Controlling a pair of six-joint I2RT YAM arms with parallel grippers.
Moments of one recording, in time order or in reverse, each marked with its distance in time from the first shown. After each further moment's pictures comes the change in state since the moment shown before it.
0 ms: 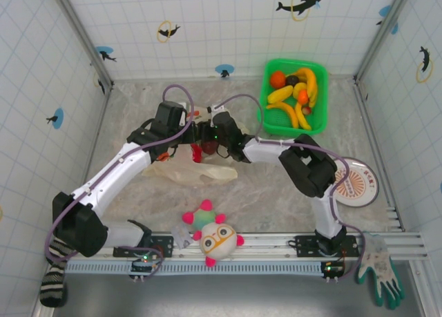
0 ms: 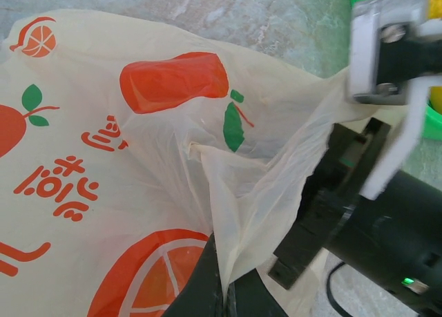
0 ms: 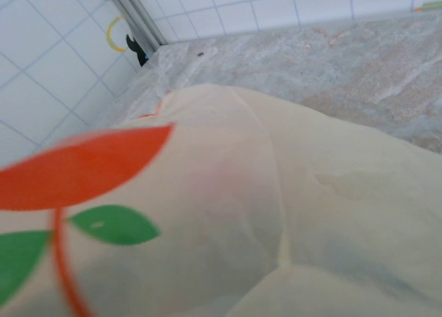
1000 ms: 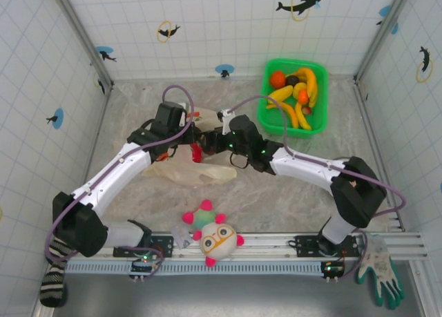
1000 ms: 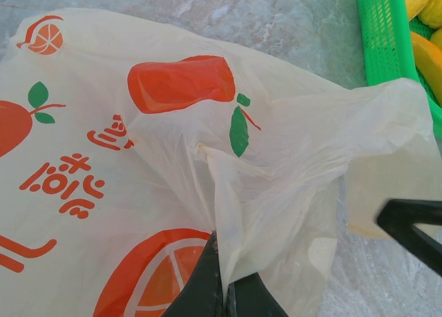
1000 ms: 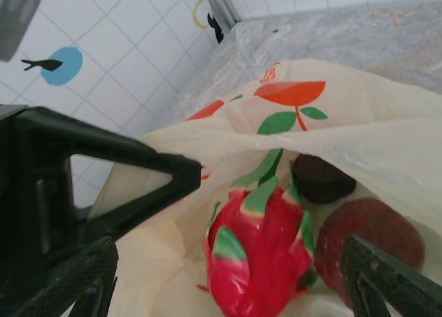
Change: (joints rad) left arm 0.001 0.000 -0.009 -0.001 -0.007 0.000; right arm 0.053 -0.454 -0.231 -0.238 -0.139 0.042
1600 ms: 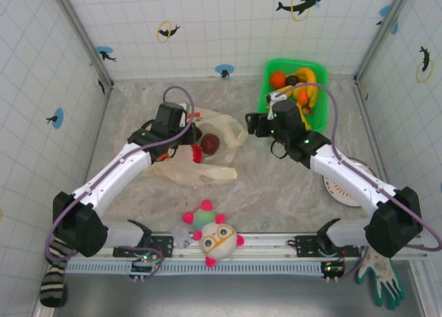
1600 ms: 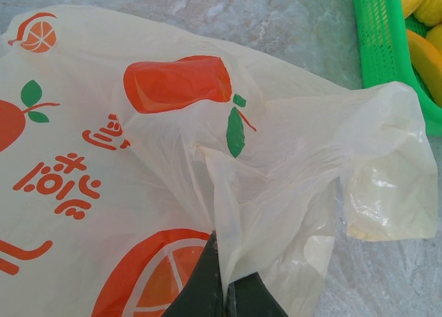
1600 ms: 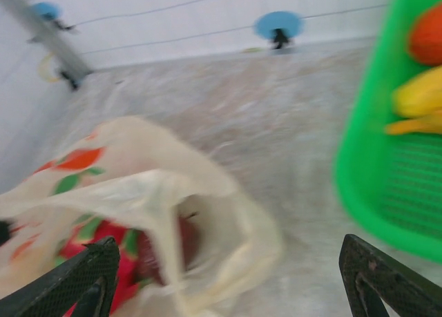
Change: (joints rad) left arm 0.000 -0.001 -0.010 0.019 0.013 0.000; right arm -0.287 -0.284 -0.015 -0.403 0.175 -0.085
